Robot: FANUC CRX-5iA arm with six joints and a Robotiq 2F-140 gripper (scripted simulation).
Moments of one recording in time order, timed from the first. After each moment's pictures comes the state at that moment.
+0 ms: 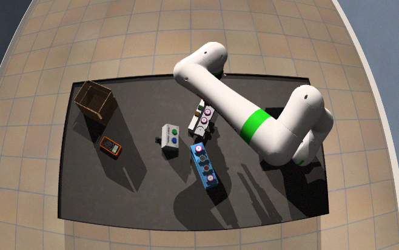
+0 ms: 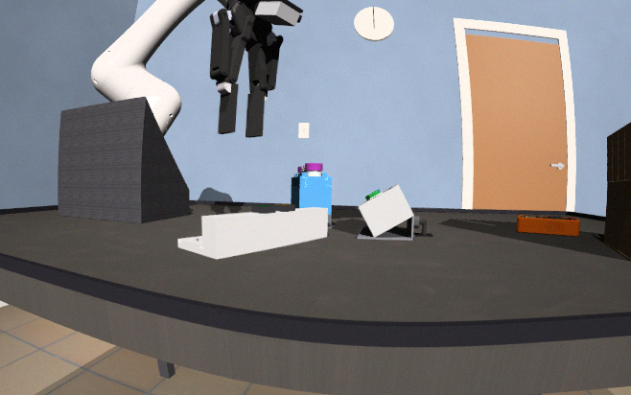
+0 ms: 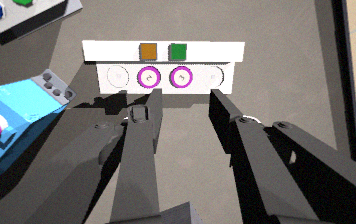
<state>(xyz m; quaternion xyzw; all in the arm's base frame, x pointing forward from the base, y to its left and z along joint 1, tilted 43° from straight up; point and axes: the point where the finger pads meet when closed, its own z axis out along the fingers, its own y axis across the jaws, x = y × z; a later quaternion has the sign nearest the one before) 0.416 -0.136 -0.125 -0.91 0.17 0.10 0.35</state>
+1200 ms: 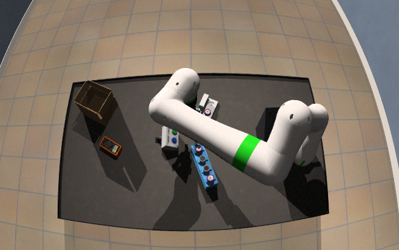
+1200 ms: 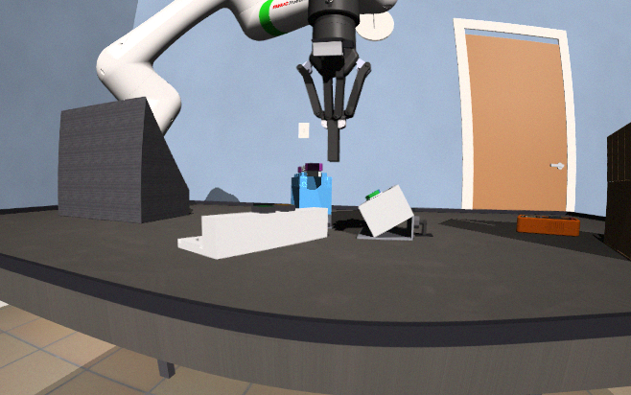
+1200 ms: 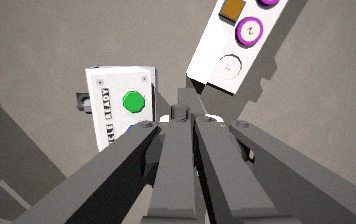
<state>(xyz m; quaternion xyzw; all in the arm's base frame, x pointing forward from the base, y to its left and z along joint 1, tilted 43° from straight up) 0.522 -0.028 -0.070 -0.67 0.65 0.28 0.24</state>
